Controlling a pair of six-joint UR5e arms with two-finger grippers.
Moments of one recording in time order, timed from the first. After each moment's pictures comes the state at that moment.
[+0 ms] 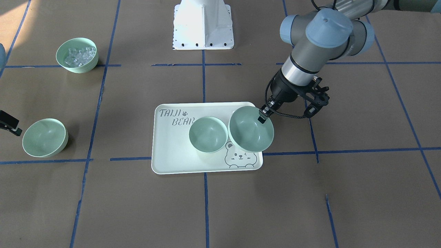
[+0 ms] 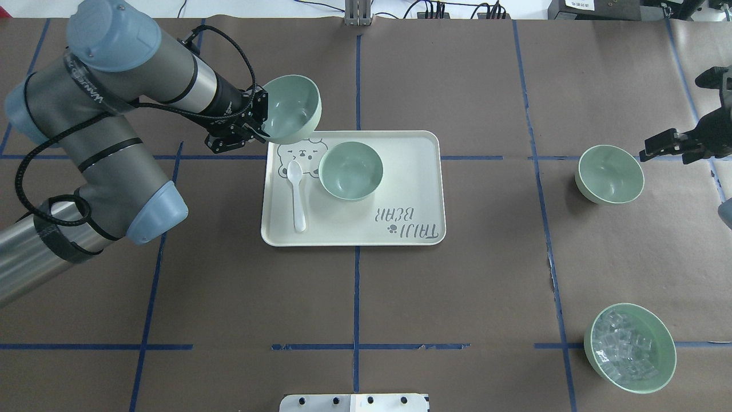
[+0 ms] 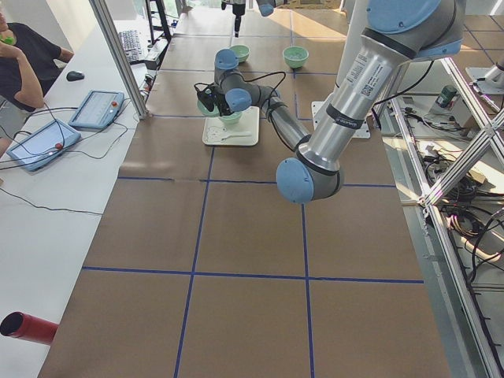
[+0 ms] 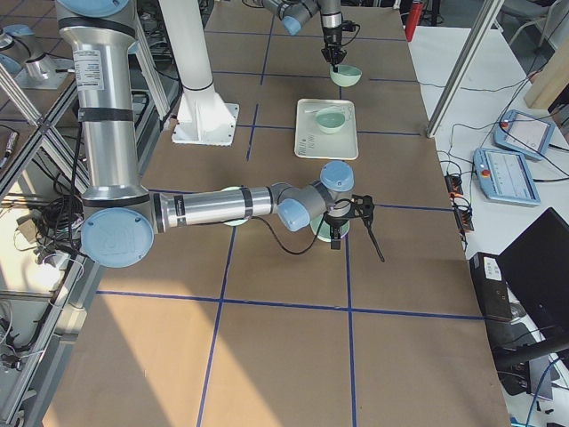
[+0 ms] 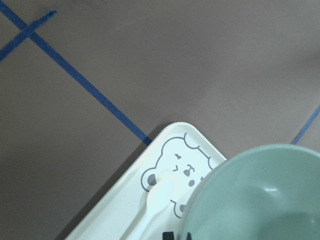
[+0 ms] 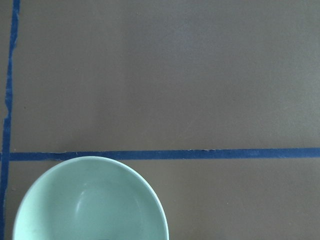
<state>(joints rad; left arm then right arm) -0.79 -2.18 -1.70 -1.85 -2.08 -1.93 1.14 -1.52 1.56 -1.04 2.23 0.72</state>
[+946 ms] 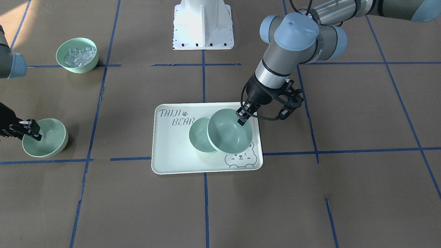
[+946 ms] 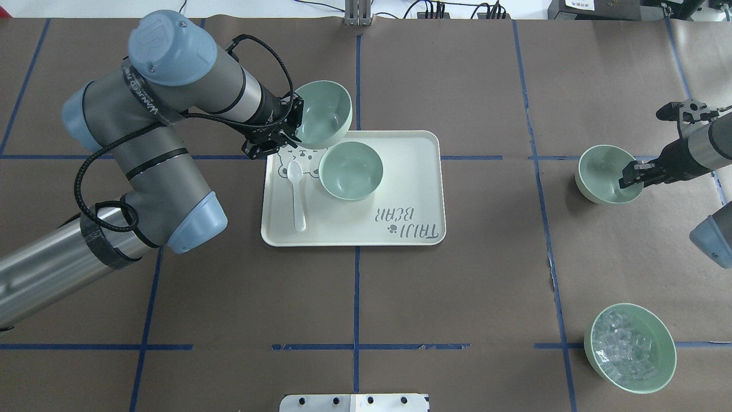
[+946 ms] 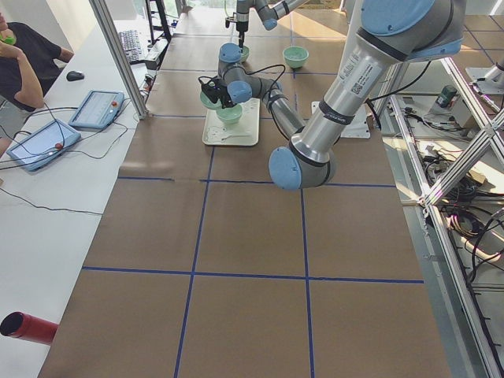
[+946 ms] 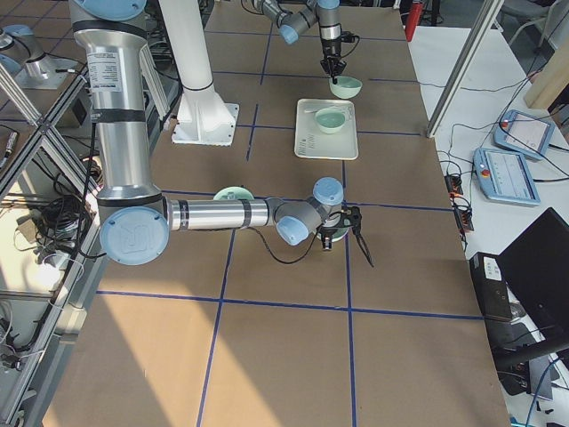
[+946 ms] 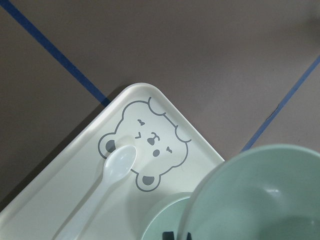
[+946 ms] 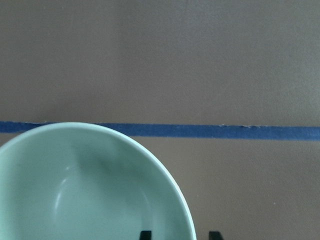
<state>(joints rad) -0.73 -2.25 -1.64 -1.85 -2.01 -1.96 1.05 -1.51 1.47 -0.92 2.22 0.77</state>
